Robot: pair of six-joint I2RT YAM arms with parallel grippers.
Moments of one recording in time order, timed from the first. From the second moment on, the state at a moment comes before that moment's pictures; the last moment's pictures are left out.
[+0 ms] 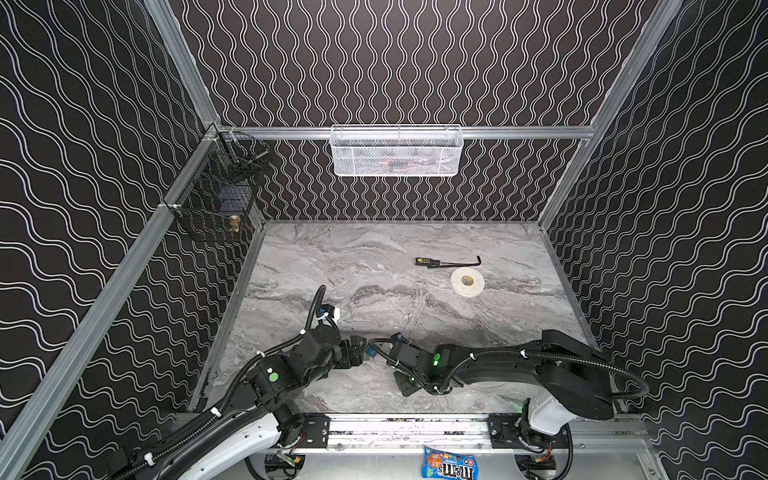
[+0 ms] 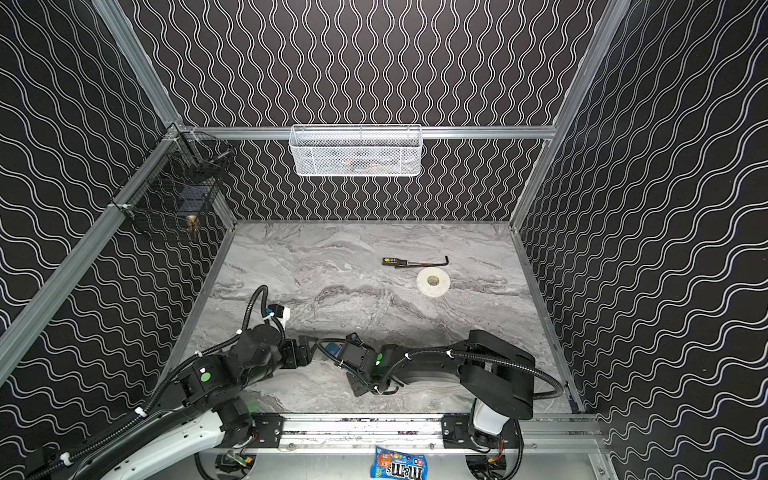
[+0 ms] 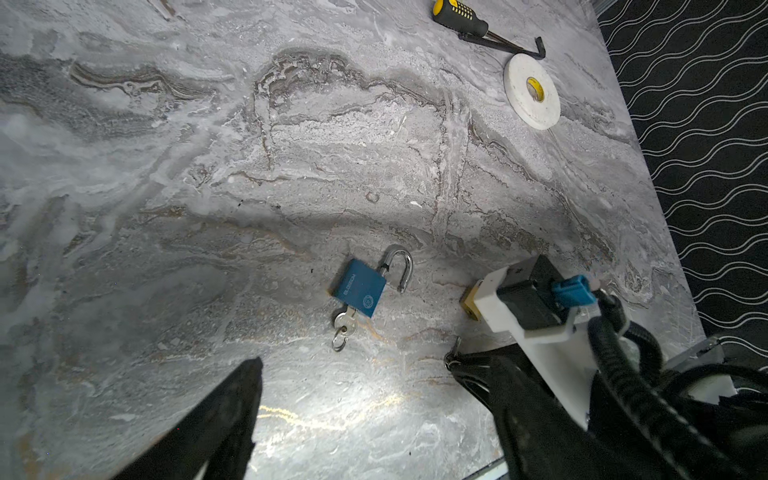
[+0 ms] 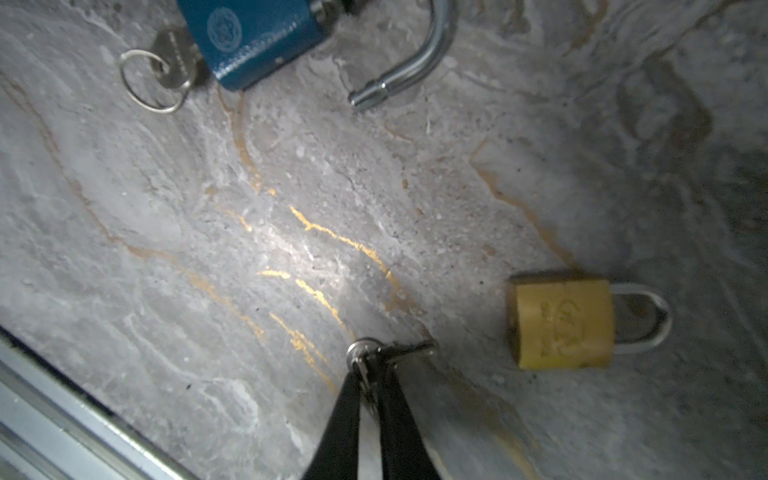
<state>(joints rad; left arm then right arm) -0.85 0.63 0.55 -0.65 -0.22 -0.78 1.24 1.65 0.87 -0.42 0.09 0.69</state>
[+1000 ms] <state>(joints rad) -0.85 0.63 0.69 -0.60 -0.14 -0.91 1.24 1.30 0.90 -0.40 0.10 0.41</state>
